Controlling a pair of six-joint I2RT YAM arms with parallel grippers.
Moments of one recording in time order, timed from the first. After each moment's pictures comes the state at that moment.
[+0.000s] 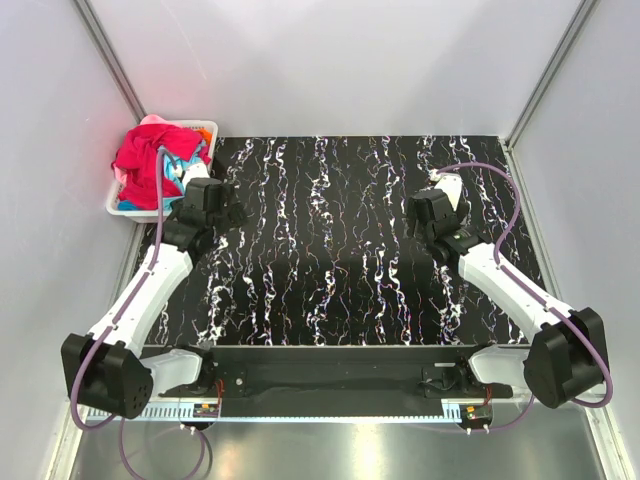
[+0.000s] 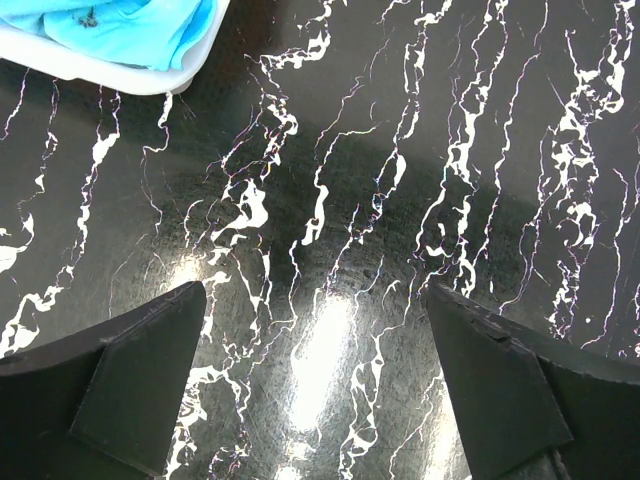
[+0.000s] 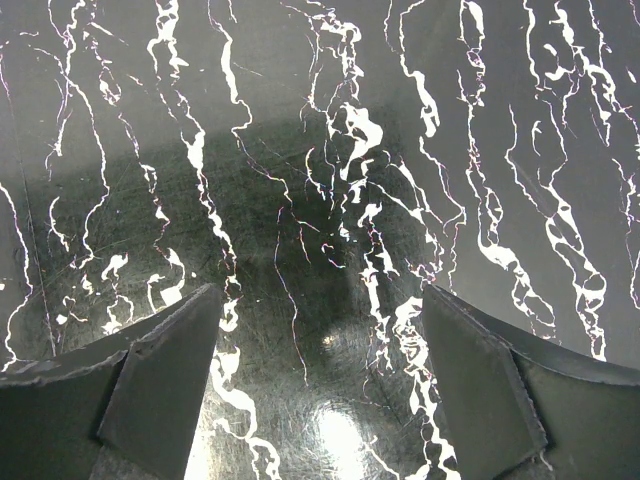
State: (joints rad) left arm -0.25 1.18 1.01 -0.54 -0.34 -0.48; right arm 0.43 1.26 0.92 -0.40 0.53 0.39
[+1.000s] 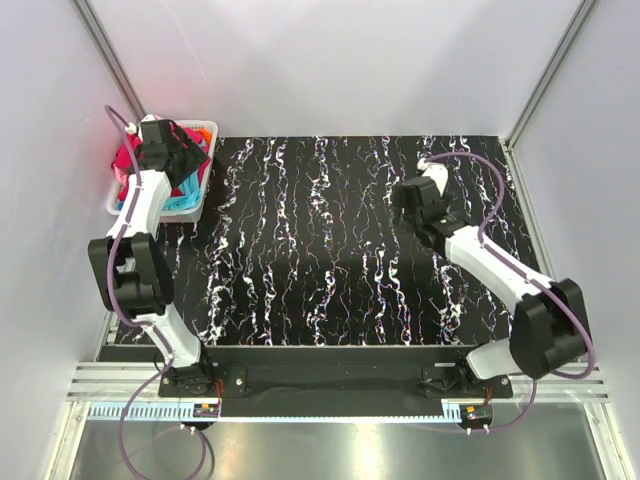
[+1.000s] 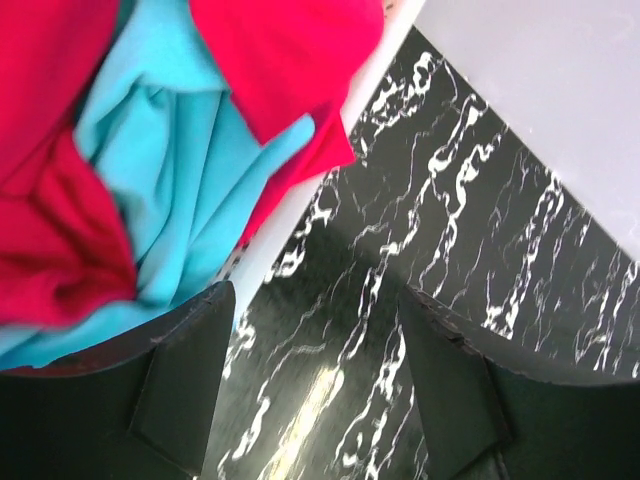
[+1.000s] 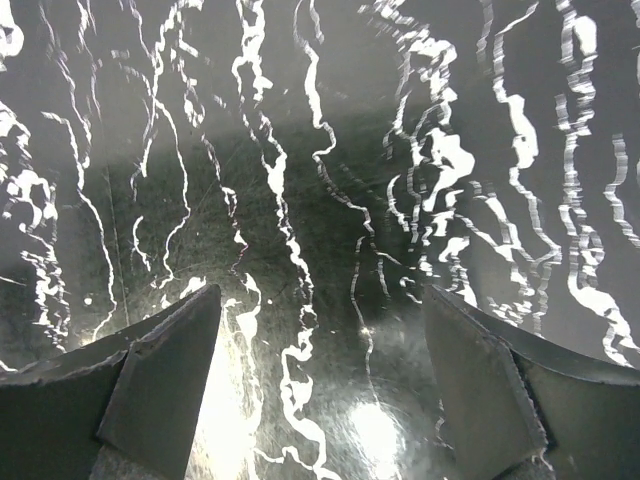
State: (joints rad) left arm 0.14 1.76 1.54 -0.43 0.00 -0.61; right arm 0.43 1.40 1.02 -0.33 0.43 0.42
